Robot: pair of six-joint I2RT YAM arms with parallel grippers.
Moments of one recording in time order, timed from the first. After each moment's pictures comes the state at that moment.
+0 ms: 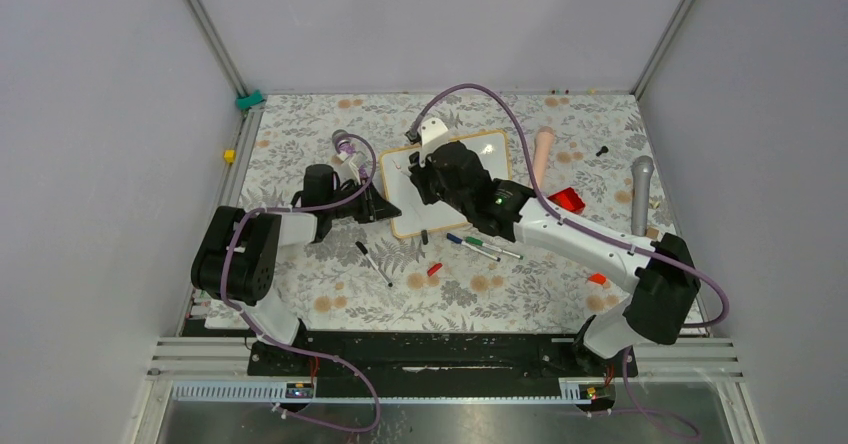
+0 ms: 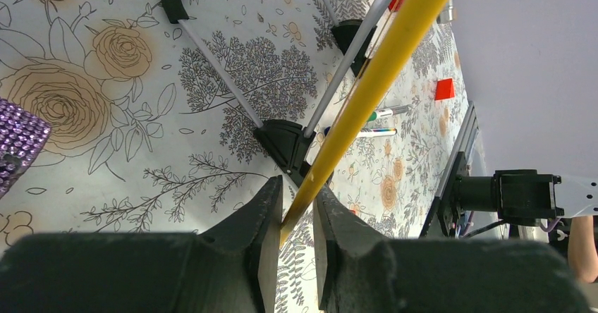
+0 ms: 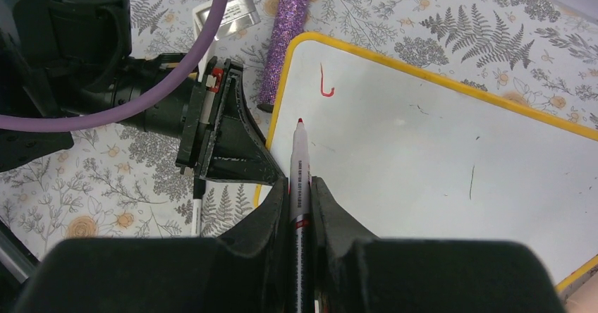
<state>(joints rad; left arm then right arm) -0.18 1.67 0.64 0.49 0.84 -0.51 0.93 1.52 1.28 -0.17 0.25 0.15</state>
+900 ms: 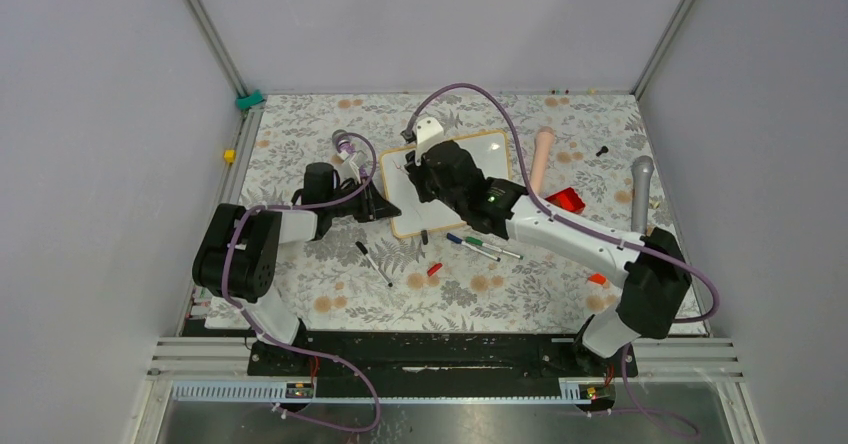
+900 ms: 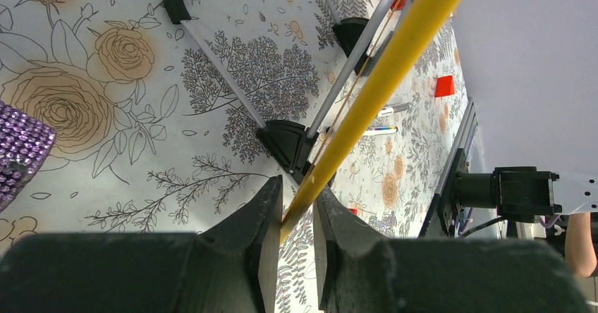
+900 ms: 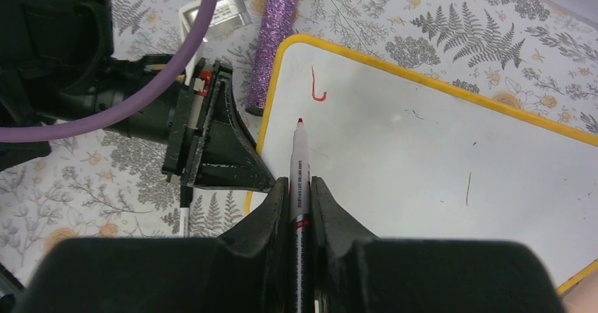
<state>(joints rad) -0.17 1.68 0.66 0.46 0.85 -0.50 0.93 1.56 1.30 -0.16 0.27 0.14</state>
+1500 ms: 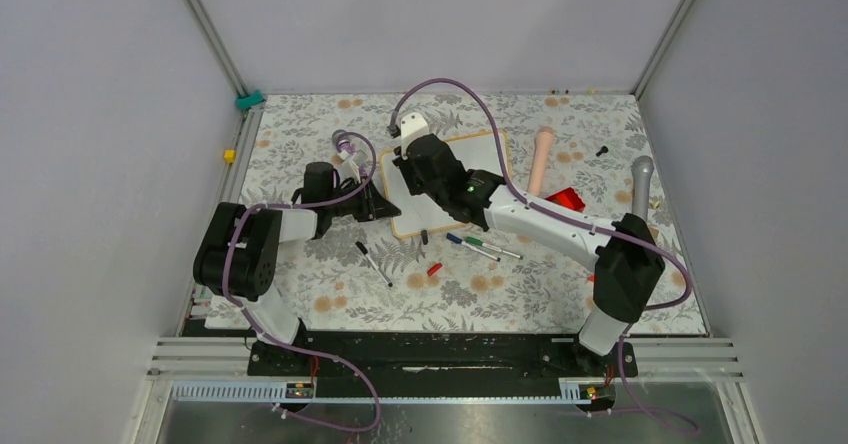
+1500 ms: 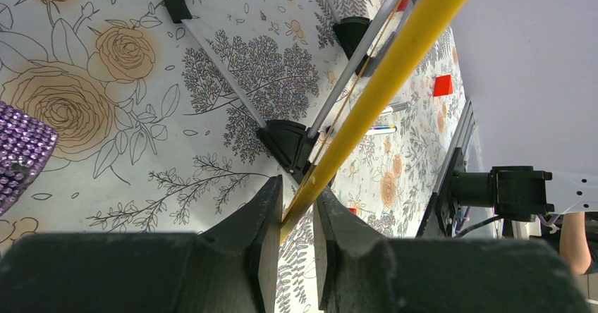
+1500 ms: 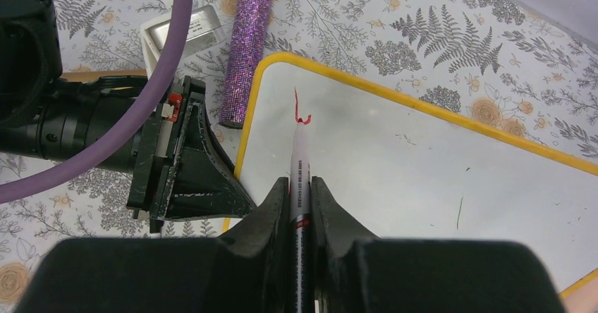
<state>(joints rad) -0.17 1.69 0.67 0.44 0.86 -0.50 0.93 1.70 1.42 -0.19 0.34 0.10</state>
